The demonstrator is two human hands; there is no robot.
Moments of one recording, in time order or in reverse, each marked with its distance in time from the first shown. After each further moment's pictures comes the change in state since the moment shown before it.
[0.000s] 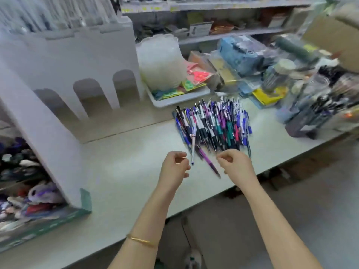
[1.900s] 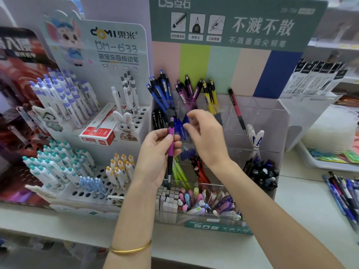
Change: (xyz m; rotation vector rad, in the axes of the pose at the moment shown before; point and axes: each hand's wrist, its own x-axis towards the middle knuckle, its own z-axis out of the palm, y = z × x) left_hand -0.150 0.049 -0.476 -0.618 0.455 0.442; right_hand -0.168 -0.430 0.314 0.148 -0.044 -1.119
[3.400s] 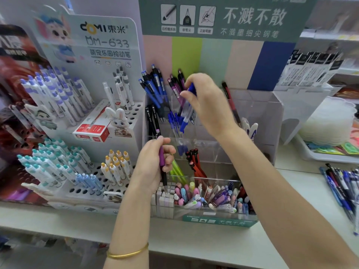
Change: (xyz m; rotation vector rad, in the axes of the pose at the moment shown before) left_hand -0.011 -0.012 -0.002 0.008 -0.017 -0.179; right_hand 0.048 -0.001 -0.029 -0.131 0.076 -0.283
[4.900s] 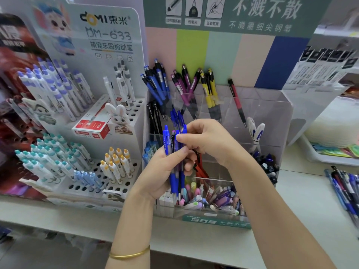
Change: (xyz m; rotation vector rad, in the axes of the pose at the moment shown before) left_hand -0.003 -0.015 -0.002 0.002 -0.416 0.011; right_hand -0.047 -0.020 -0.011 0.610 -0.567 0.704
